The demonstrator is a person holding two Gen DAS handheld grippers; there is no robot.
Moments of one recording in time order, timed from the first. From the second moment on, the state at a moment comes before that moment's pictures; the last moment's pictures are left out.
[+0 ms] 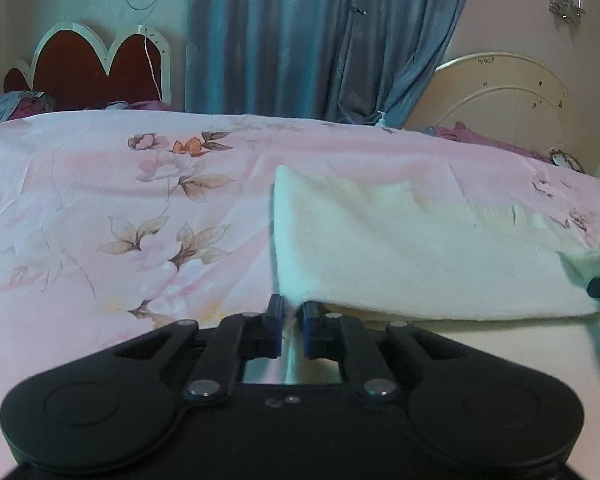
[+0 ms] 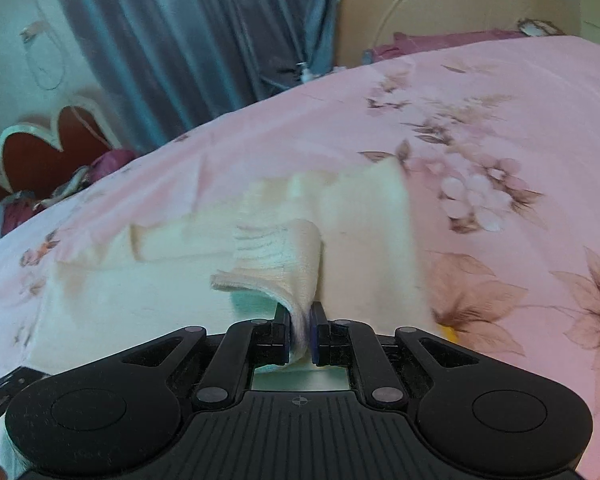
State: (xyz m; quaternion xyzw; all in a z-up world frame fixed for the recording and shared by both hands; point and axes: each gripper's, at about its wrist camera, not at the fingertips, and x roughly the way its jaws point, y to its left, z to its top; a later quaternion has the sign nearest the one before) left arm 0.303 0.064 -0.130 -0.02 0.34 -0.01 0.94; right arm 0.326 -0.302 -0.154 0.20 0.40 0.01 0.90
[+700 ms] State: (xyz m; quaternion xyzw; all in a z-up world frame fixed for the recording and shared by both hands) left arm 0.301 0.066 -0.125 -0.01 0.36 -0.02 0.93; right arm 0.312 -0.328 -0.144 0.14 0.38 -0.04 0.92
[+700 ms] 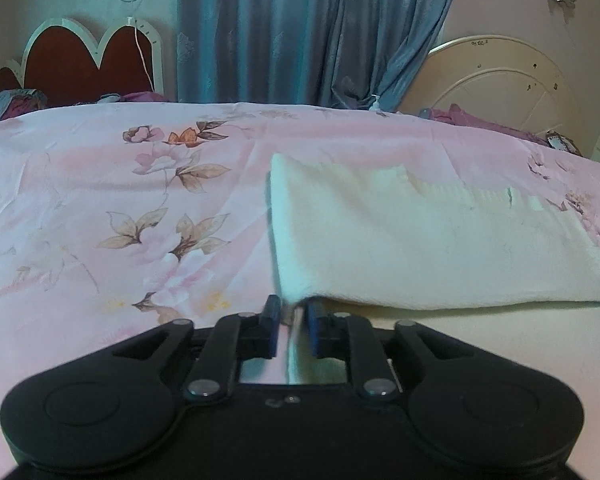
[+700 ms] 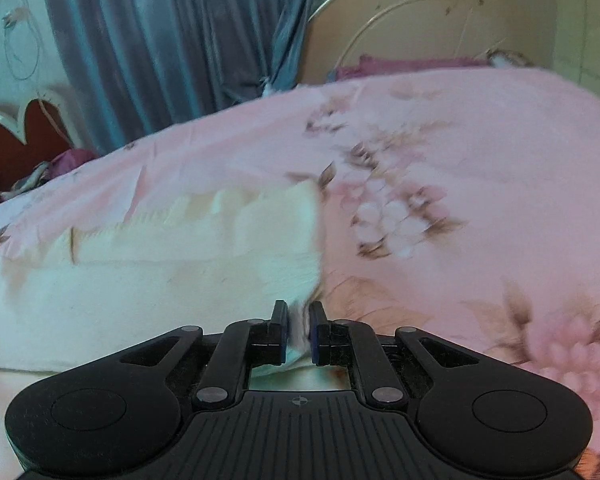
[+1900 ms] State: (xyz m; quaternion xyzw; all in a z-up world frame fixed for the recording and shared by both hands) left arm 0.378 0.096 -0.137 -0.14 0.35 0.01 0.93; right arm 0.381 -0.250 -0.169 0.01 0.37 0.07 0.93
